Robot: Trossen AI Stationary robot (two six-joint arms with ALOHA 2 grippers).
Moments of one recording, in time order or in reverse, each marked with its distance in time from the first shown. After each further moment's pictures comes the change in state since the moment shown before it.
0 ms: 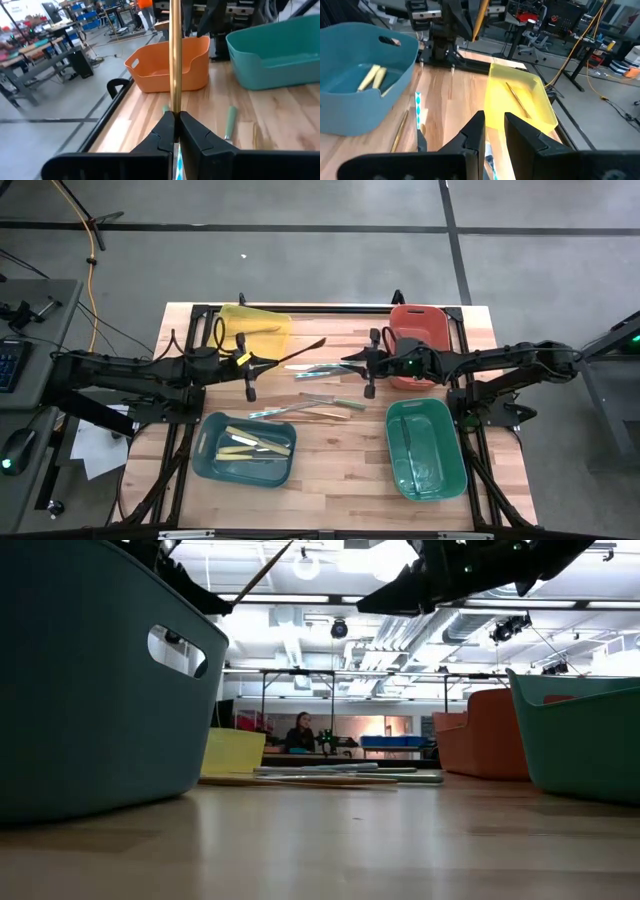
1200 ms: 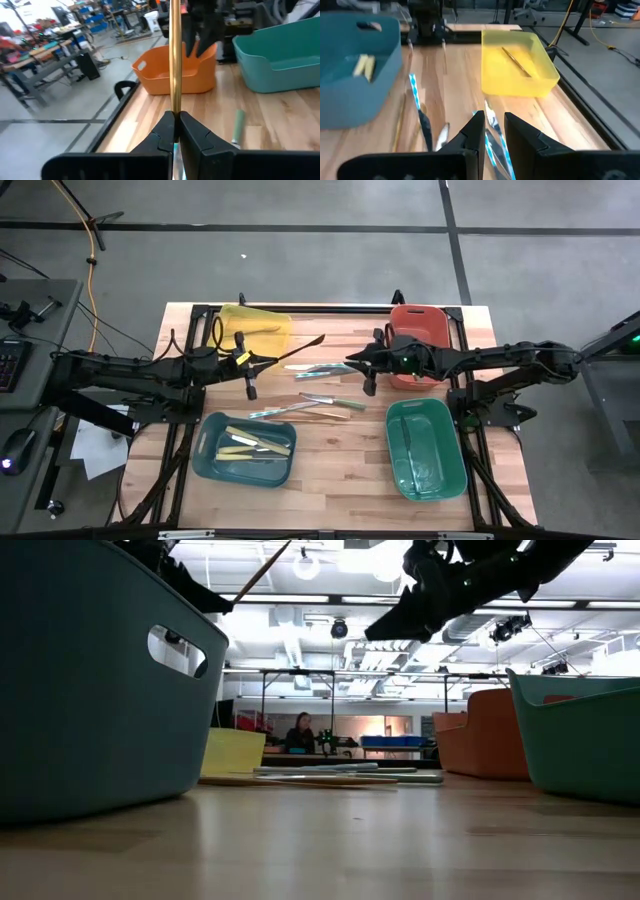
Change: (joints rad) left arm 0.000 0.000 0.000 0.022 -0.036 0.009; right arm -0.046 0.000 0.000 -0.140 0.013 0.195
